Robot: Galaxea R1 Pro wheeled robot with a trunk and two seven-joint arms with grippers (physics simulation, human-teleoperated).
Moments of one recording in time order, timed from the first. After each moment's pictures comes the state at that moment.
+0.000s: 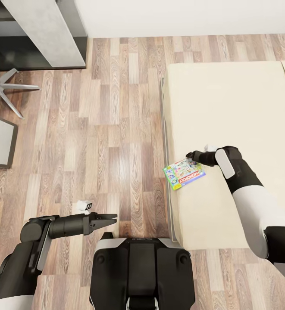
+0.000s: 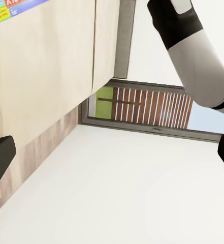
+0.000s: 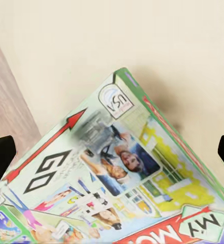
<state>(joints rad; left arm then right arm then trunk) -0.46 0.06 0.18 -1.48 -0.01 1.00 -1.55 -1.21 -0.14 0.03 -0.77 -0.50 0.83 -0.11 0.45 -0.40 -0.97</state>
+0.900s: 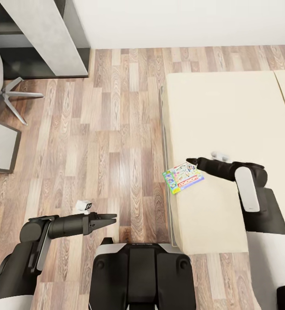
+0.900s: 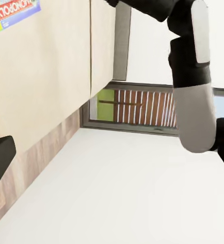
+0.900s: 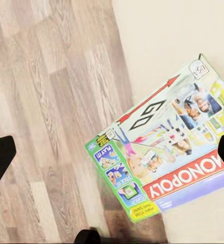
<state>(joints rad) -0.46 0.06 0.18 -1.48 -0.01 1.00 -1.56 -0.86 -0.14 -0.08 -1.46 -0.65 1.04 -0.07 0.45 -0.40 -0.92</state>
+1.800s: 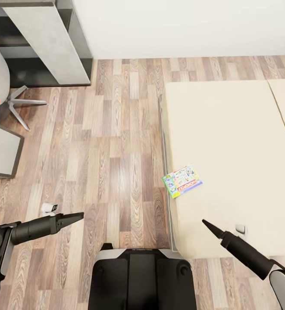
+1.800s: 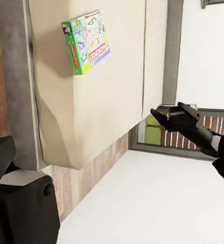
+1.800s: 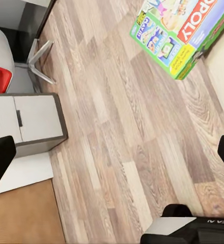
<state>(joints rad) -0.45 0.23 0.40 -1.36 0.00 0.89 -1.57 -0.11 -0.17 -0.32 -1.53 -0.72 0.62 0.73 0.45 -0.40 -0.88</state>
